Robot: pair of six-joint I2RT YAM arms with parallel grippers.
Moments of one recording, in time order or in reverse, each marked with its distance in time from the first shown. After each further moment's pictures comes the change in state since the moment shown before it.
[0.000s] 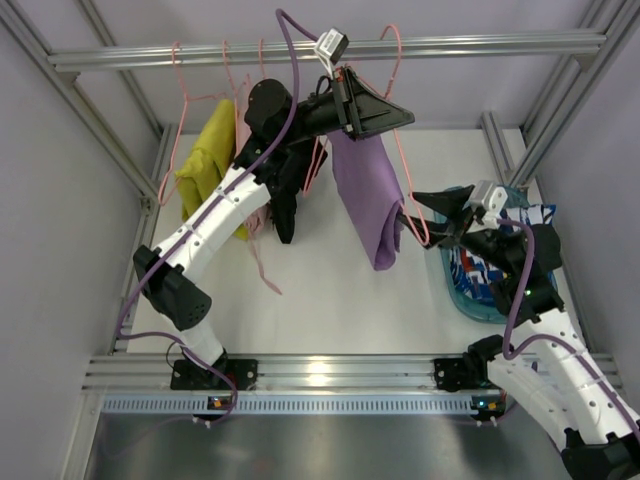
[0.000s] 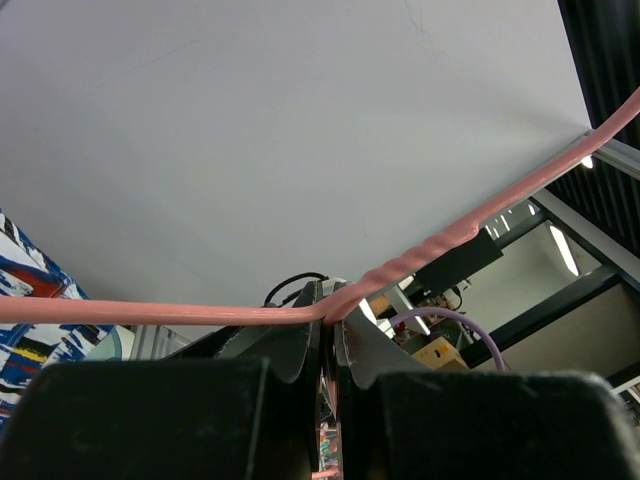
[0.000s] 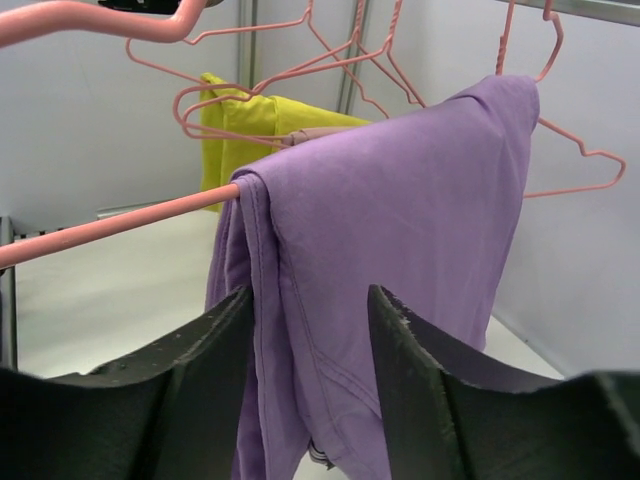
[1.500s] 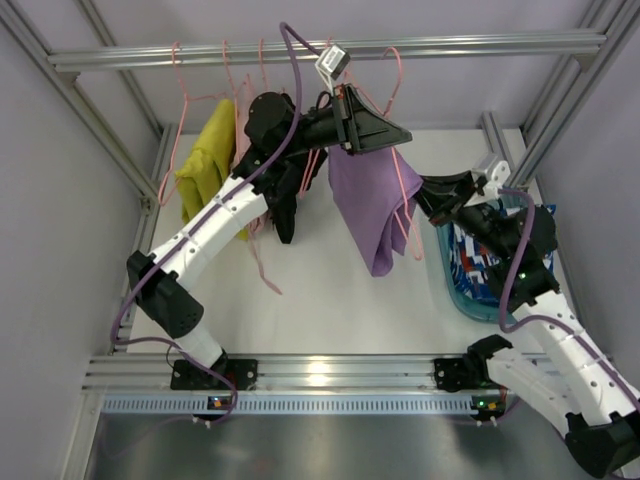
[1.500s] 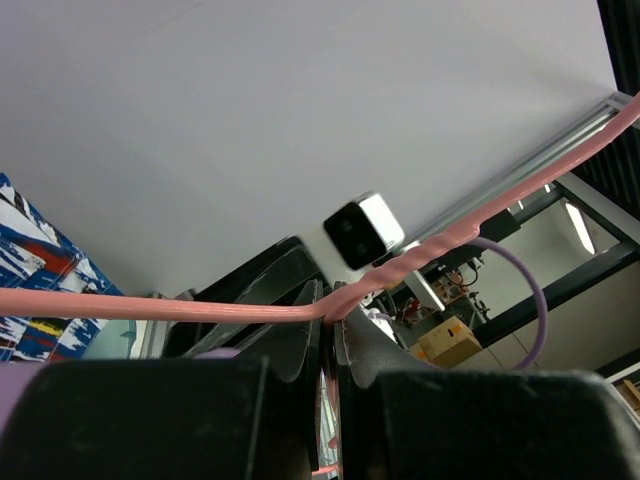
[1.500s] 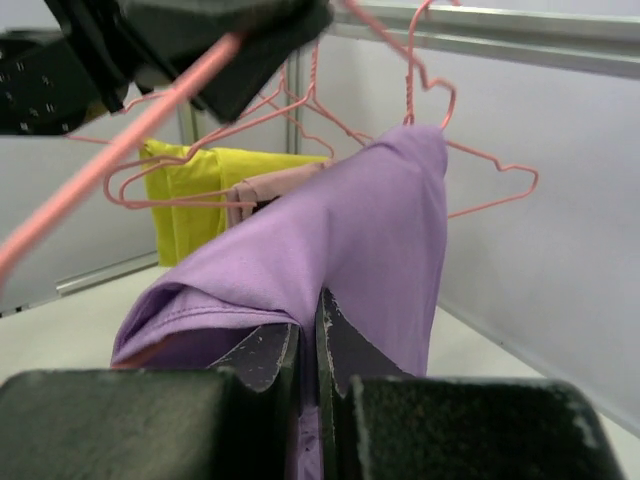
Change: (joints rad) left arm -0.018 -0.056 -0.113 0.025 0.020 0.055; right arm 0.044 0.127 0.095 0.064 0.188 0.061
